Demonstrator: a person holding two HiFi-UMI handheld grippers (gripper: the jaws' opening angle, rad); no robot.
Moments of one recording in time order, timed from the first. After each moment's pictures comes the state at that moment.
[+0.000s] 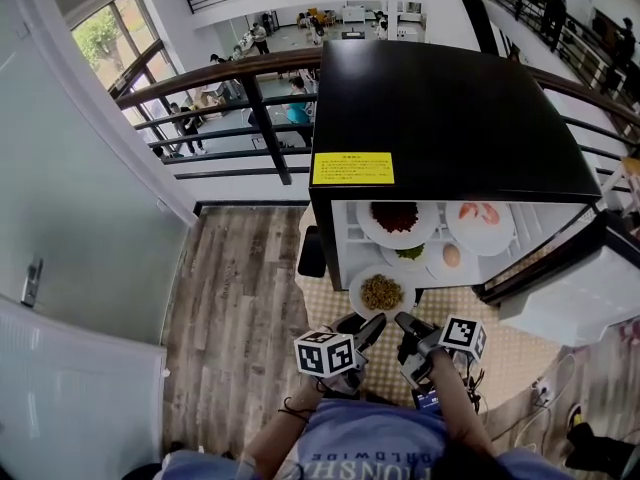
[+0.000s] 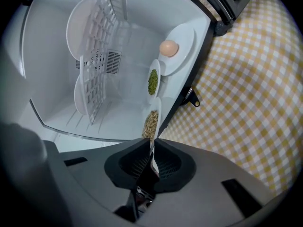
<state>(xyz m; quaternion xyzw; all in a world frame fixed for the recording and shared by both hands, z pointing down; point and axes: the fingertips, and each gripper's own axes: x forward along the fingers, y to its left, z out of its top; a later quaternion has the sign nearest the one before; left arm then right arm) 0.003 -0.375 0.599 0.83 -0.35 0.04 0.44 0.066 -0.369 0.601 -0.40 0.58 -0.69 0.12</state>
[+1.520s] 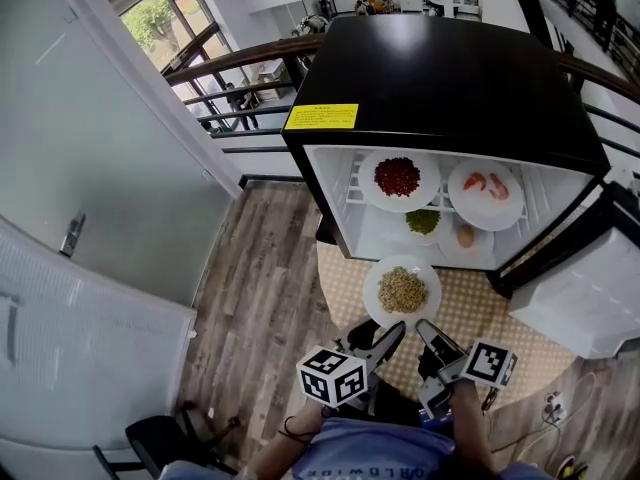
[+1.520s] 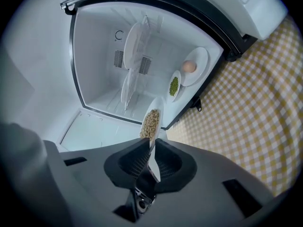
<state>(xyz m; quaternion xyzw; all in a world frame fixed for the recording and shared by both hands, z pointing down) 0.051 -0.292 0.532 0.84 -0.43 0.03 0.33 0.117 -0.295 0.538 -0.34 0.70 -0.62 0.09</state>
